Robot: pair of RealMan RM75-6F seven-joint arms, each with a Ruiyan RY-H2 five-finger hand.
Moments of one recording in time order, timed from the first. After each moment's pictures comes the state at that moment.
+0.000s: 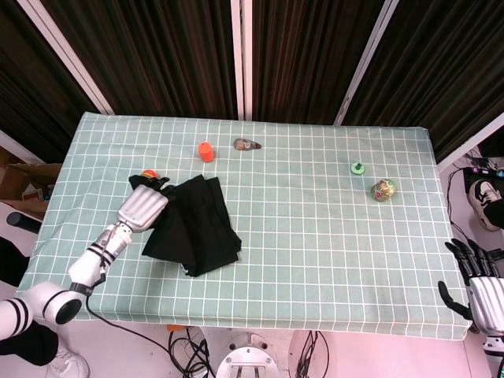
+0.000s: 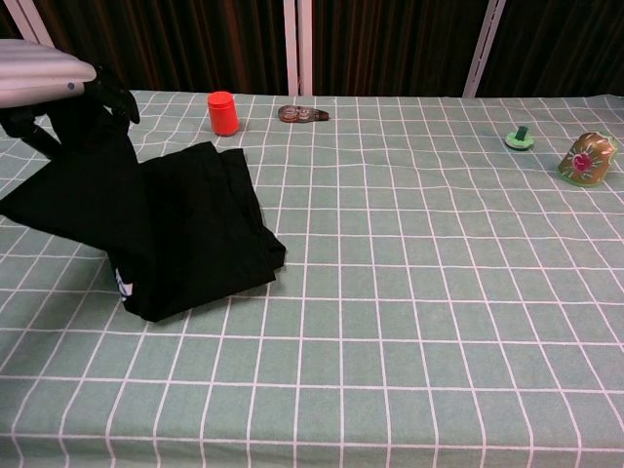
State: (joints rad) left arm -0.73 -1.26 -0.11 -1.55 1.27 0.87 0.32; right arm -0.04 -1.15 -0.01 -1.46 -1.63 1.63 0.20
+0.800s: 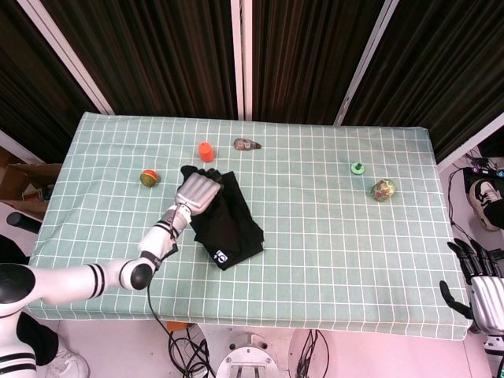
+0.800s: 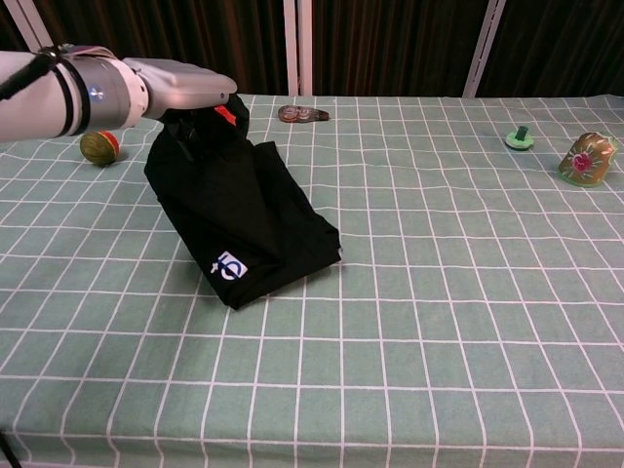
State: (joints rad) left arm -1.06 -1.53 -0.17 -1.43 0.68 0.78 0.66; right arm -0.04 -1.15 -0.01 -1.47 -1.61 1.60 0.18
